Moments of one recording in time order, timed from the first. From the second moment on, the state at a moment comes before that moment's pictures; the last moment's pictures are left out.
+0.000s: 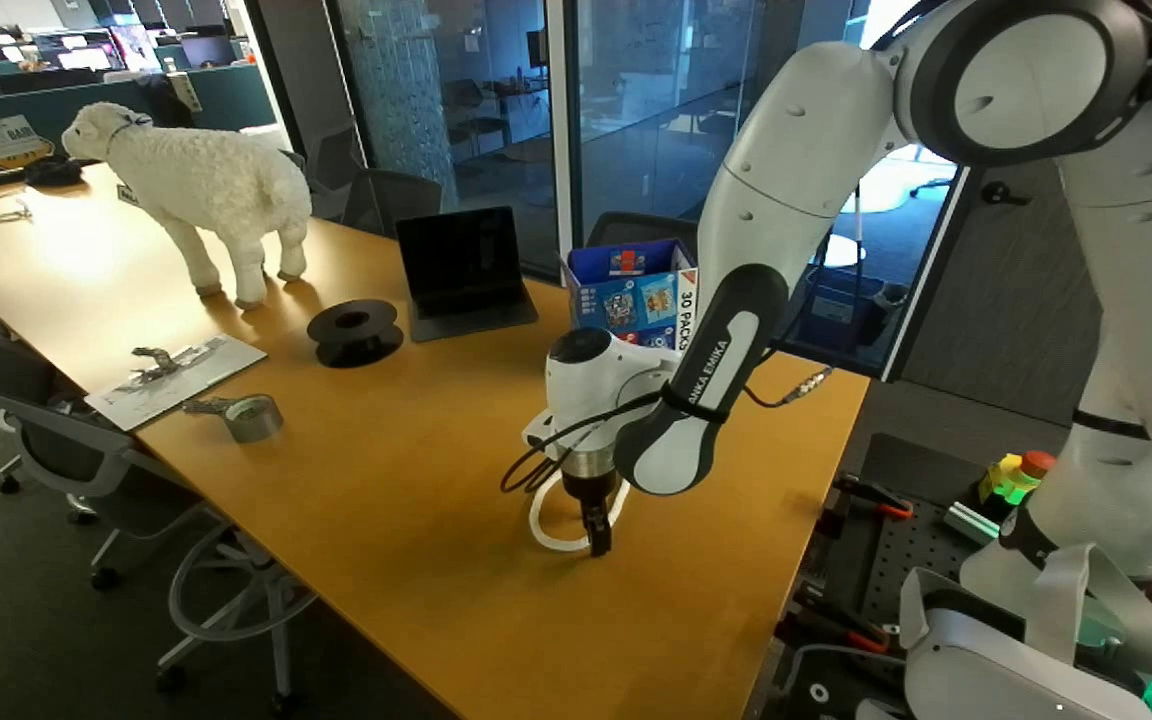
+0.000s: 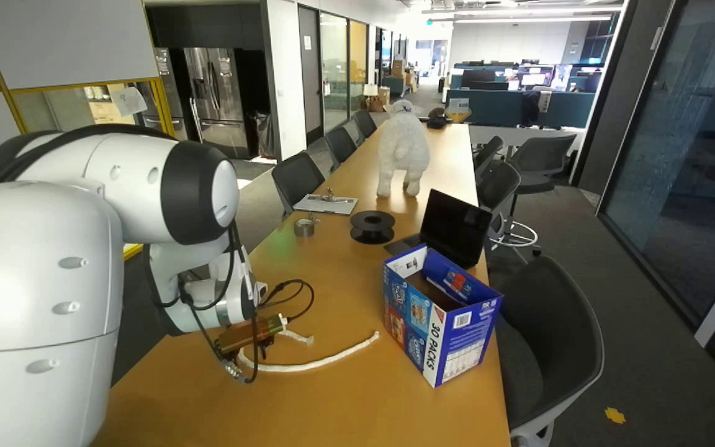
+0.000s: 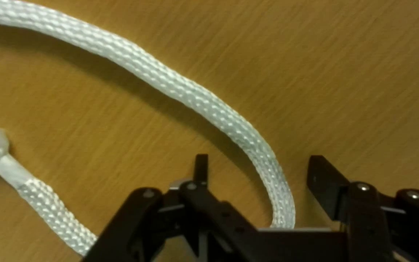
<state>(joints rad) 0.20 0.59 0.12 -2.19 -0.29 2.75 -0.26</state>
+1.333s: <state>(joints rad) 0.17 0.32 -0.11 -2.08 -0.42 2.53 -0.04</state>
